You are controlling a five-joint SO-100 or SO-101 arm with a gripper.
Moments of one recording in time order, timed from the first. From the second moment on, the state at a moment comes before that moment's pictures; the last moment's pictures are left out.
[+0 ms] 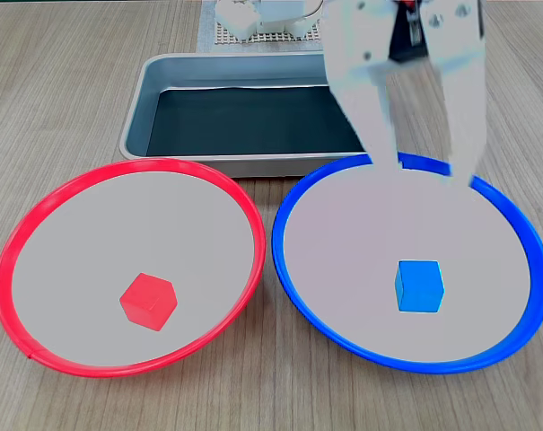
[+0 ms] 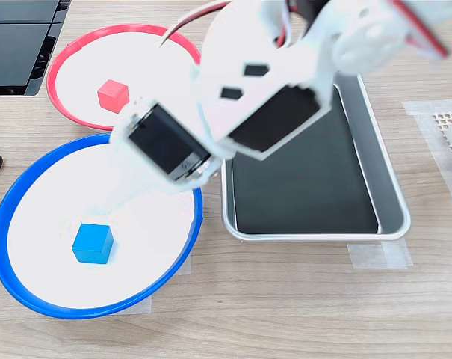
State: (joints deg) arm -12.0 88.4 104.3 26.2 -44.5
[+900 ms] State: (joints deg) arm 2.3 189.3 173.2 55.5 7.0
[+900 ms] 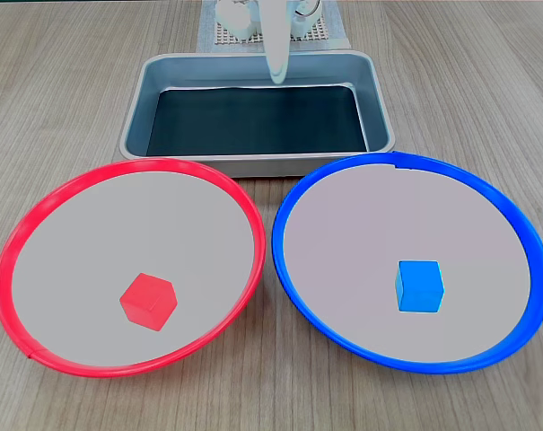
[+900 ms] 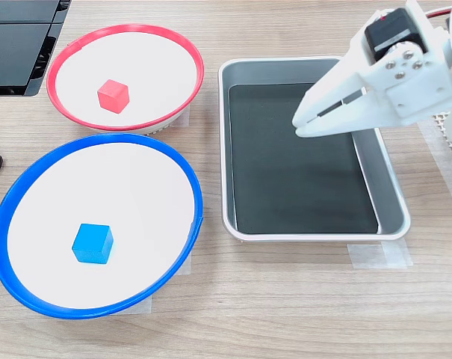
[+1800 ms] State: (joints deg) arm 2.3 189.3 173.2 57.0 7.0
